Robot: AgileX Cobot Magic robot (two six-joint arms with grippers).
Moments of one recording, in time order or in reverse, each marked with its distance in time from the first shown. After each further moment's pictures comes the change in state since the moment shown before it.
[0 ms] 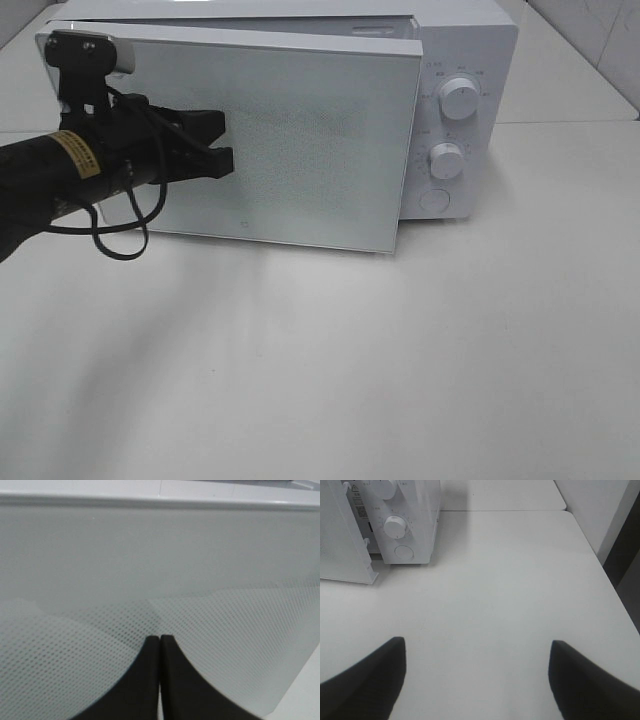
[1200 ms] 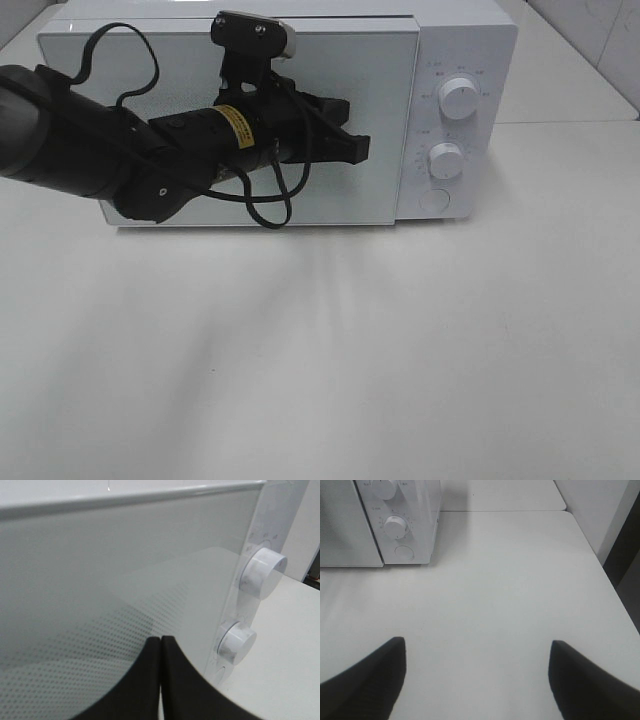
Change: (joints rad) left arm -0.192 0.221 -0.389 -0.086 0.190 0.073; right arm 0.000 0.000 0.000 0.002 0.000 0.000
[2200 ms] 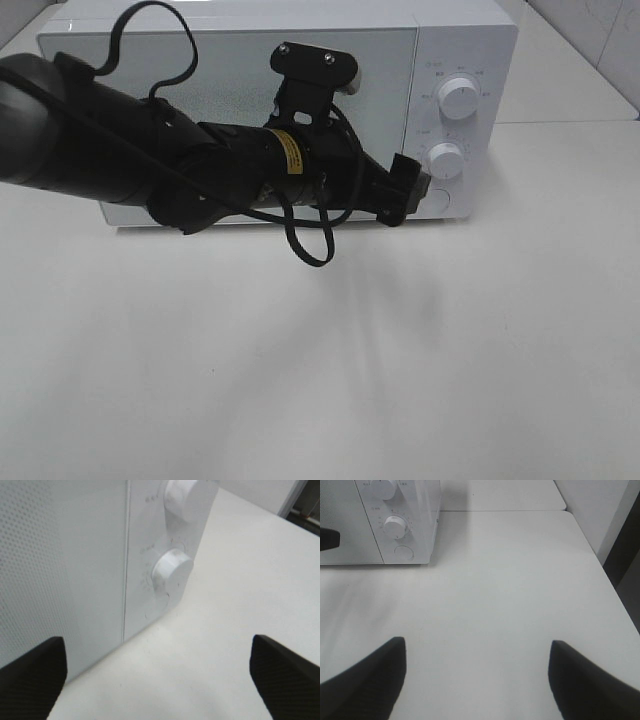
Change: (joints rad) left arm -0.161 -0.072 -0.005 -0.071 0.349 -0.008; right arm 0.000 0.000 0.000 0.000 0.000 0.000
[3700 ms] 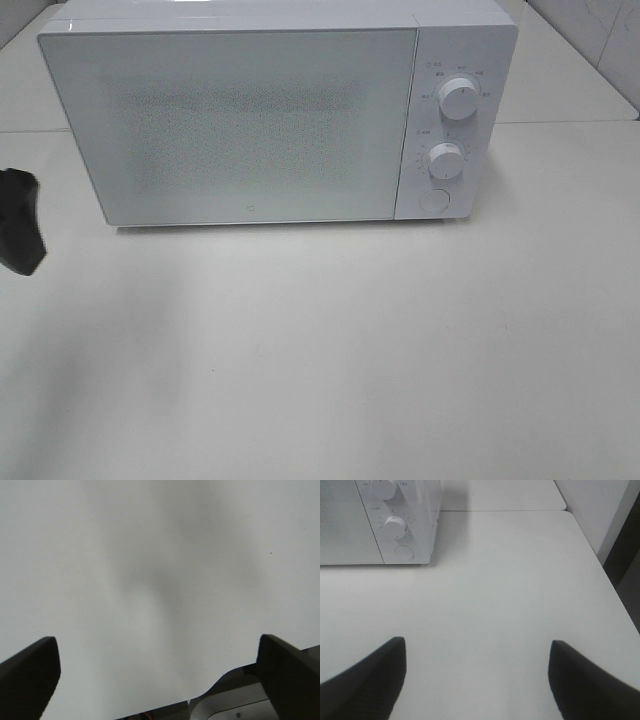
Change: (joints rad) left arm 0.447 -0.633 0.138 -0.096 1.353 0.179; right arm 0.000 0.000 0.000 0.000 0.000 0.000
